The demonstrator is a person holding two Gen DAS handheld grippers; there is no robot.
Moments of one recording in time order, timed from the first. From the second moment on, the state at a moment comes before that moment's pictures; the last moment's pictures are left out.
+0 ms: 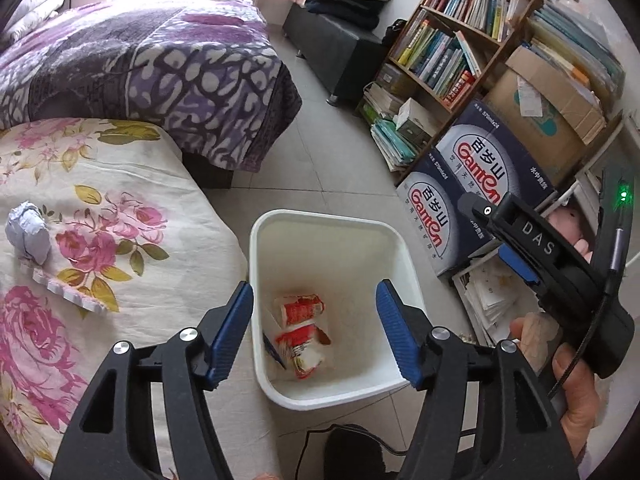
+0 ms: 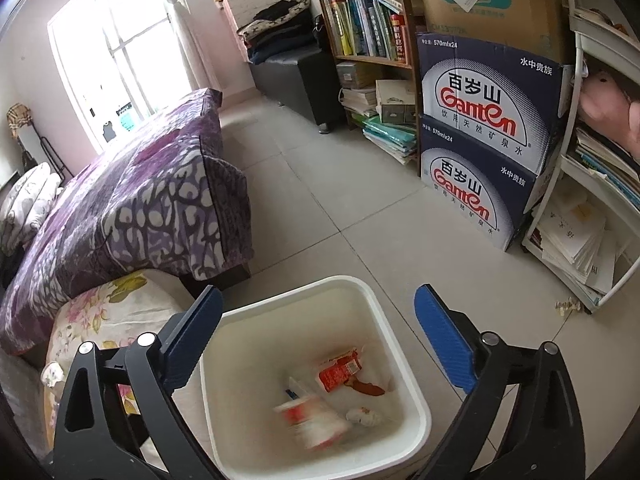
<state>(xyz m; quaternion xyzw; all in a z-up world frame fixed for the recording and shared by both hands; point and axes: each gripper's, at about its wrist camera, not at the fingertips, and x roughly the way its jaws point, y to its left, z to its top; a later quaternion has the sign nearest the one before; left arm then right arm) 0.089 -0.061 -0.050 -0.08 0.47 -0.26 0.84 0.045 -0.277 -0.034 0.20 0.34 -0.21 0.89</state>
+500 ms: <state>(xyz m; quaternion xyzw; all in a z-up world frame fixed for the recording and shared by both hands) 0.101 0.007 -0.070 -0.03 0.48 -0.13 0.87 0.064 -0.235 -0.047 0.16 0.38 -0.17 0.89</state>
